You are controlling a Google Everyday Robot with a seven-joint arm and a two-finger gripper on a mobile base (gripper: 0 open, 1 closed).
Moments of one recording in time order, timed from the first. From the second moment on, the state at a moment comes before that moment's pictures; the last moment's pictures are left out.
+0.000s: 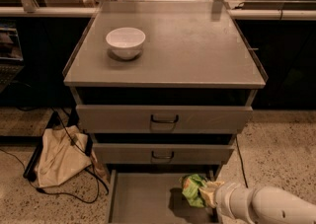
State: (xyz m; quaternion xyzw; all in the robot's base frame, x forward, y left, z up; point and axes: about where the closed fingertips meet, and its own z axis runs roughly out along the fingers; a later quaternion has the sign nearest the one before) arm 0.417 -0.164 0.506 -0.27 0.89 0.14 0.33
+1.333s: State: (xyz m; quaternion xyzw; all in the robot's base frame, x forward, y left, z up) arm 0.473 -0.210 0.395 -0.21 0.90 0.18 0.34
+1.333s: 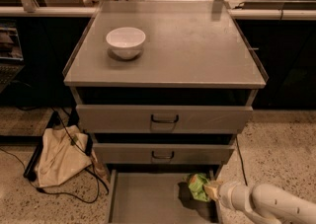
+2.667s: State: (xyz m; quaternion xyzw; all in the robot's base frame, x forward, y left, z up) arm 0.498 -0.214 0.272 -0.12 0.92 0.15 0.34
